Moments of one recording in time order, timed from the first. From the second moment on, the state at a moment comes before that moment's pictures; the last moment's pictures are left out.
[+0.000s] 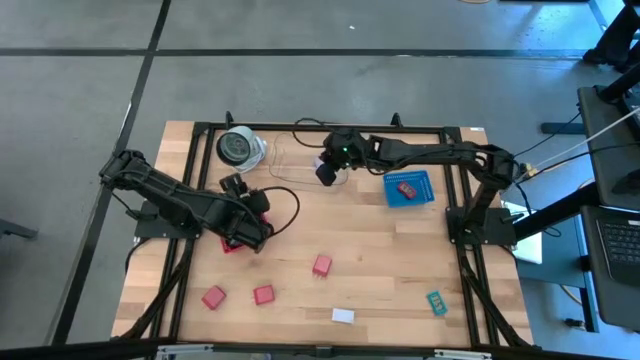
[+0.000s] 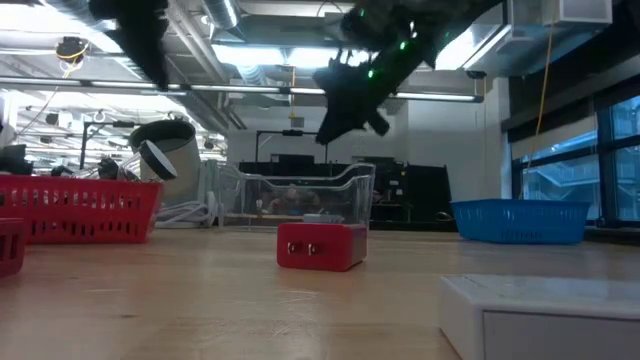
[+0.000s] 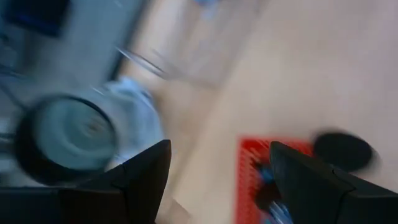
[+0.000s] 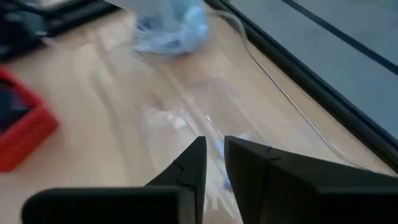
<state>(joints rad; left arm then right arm) -0.38 1.43 1.24 -1.39 -0.67 -0.79 -0.25 1.78 1.28 -0.20 0.16 0.25</state>
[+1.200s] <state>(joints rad) -0.88 1.56 0.99 -0.99 0.00 -1.72 0.05 1.50 1.28 -0.39 0.14 0.26</state>
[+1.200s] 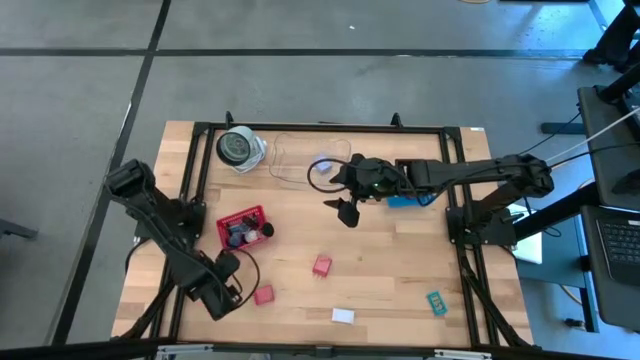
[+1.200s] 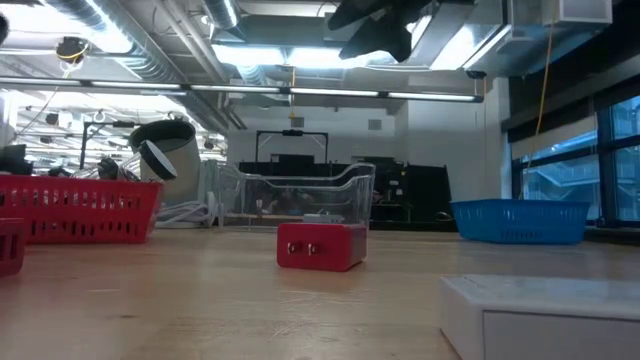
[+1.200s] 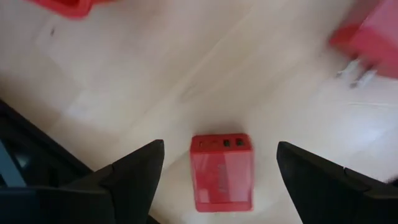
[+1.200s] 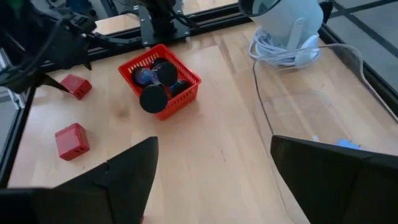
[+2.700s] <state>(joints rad) -0.96 1.53 0.88 -0.74 -0.02 -1.92 0.07 1.47 1.28 -0.41 0.14 0.28</state>
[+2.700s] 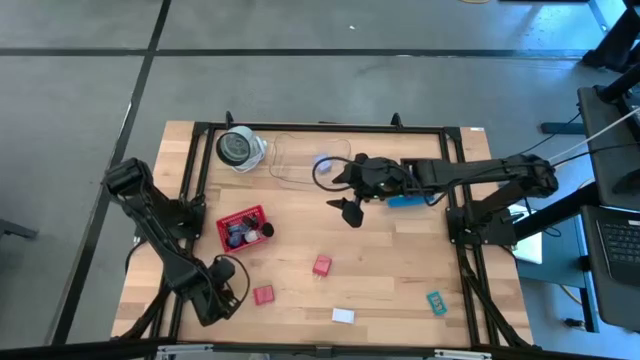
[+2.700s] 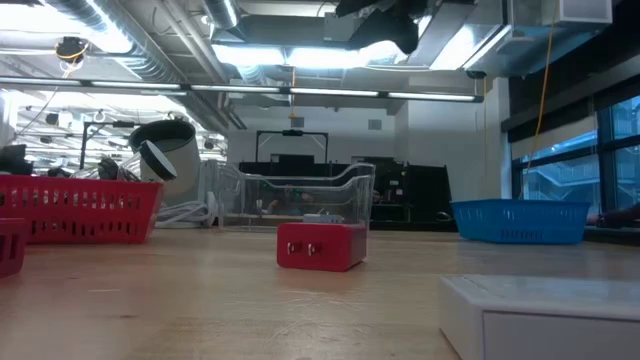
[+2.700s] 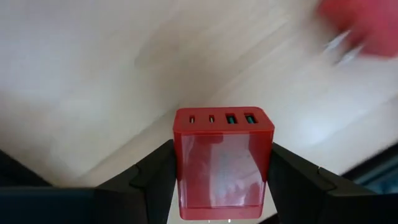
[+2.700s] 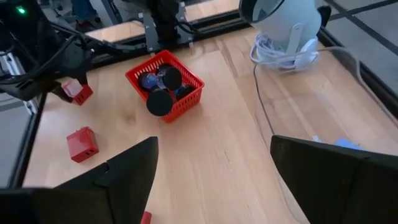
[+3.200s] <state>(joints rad) -0.64 1.48 1.08 -0.90 -0.38 -1.28 0.11 1.28 1.28 -0.57 0.14 0.32</state>
